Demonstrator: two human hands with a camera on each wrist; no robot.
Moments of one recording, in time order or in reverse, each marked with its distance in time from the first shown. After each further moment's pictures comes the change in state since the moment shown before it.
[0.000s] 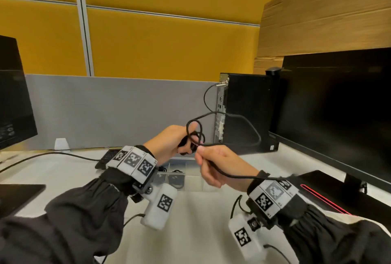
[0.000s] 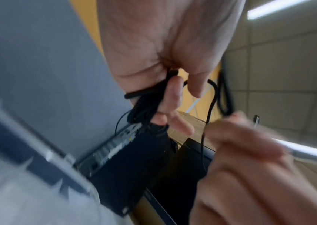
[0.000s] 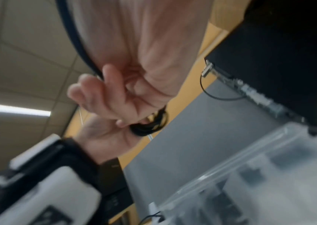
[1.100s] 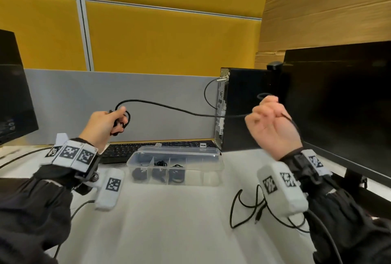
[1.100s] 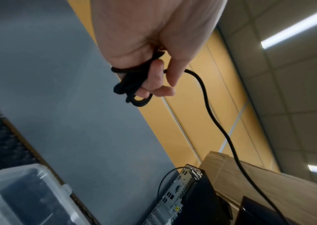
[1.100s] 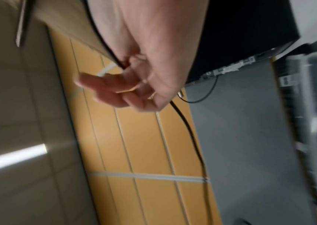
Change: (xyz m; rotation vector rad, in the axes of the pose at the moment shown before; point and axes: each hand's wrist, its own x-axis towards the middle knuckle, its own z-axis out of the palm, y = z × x) left_hand -0.018 -0.025 -0.127 -0.015 0.650 0.063; right_hand -0.019 -0.031 -0.081 1.230 0.215 -0.271
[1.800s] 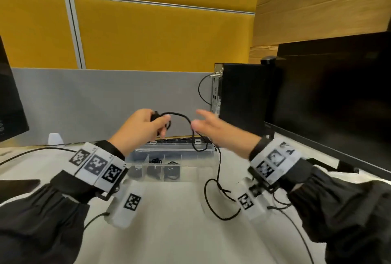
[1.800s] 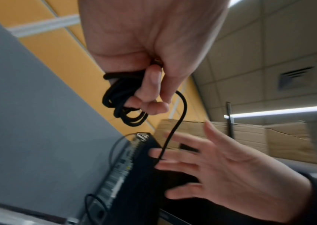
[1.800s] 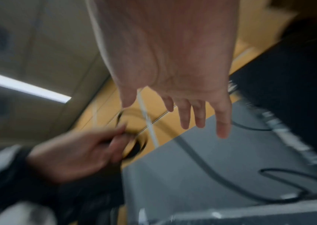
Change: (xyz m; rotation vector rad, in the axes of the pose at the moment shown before) left_hand -0.065 0.039 0.074 0.537 -0.320 0.212; right_hand 0.009 0.061 0.026 -1.720 -0.012 0.271
